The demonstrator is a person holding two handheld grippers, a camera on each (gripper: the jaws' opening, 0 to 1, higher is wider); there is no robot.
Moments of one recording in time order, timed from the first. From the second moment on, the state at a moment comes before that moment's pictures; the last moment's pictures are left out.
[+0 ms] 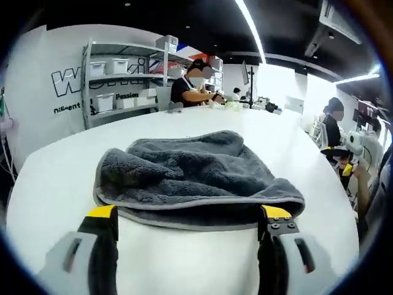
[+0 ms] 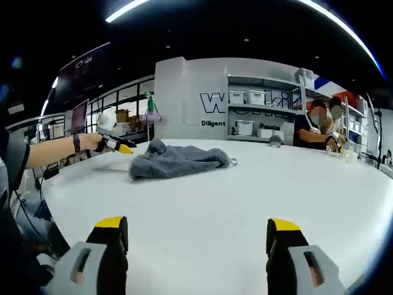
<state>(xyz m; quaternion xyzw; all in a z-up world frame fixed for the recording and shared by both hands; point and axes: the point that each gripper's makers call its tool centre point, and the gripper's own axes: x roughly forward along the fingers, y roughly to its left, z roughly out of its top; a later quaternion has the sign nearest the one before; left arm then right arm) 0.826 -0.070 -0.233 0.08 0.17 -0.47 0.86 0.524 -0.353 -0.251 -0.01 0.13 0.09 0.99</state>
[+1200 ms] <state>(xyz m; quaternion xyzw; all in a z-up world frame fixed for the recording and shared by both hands) 0.591 -0.026 -0.232 0.01 0.10 -0.38 0.92 0.533 -0.329 -0.240 -0.05 0.12 0.18 0.98</state>
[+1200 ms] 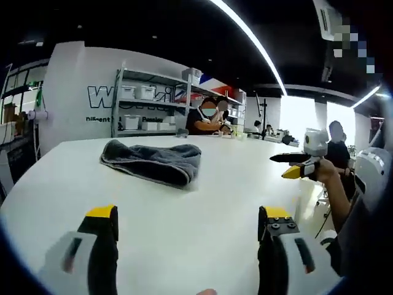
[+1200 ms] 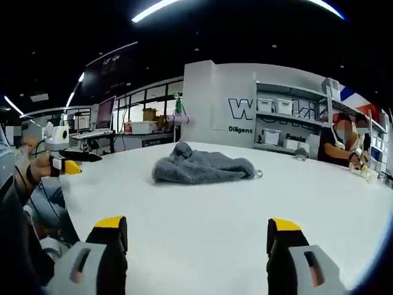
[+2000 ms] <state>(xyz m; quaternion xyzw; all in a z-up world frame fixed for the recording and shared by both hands) 0.598 -0.050 -0.227 0.03 0.09 -0.38 0.92 0.577 -0.378 -0.209 -0.18 0.11 0.31 0.93</state>
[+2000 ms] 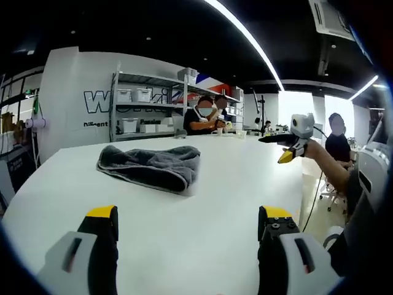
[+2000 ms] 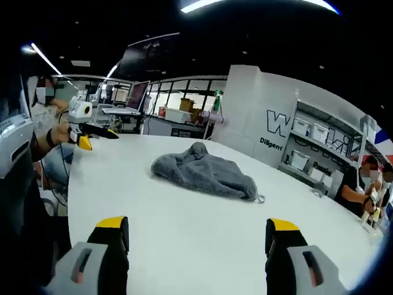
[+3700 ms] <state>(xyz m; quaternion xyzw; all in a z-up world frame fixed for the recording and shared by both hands) 0.699 -0.146 -0.263 0.05 0.18 -0.38 0.91 0.841 -0.401 -0.270 -0.18 0.18 0.59 0.77</state>
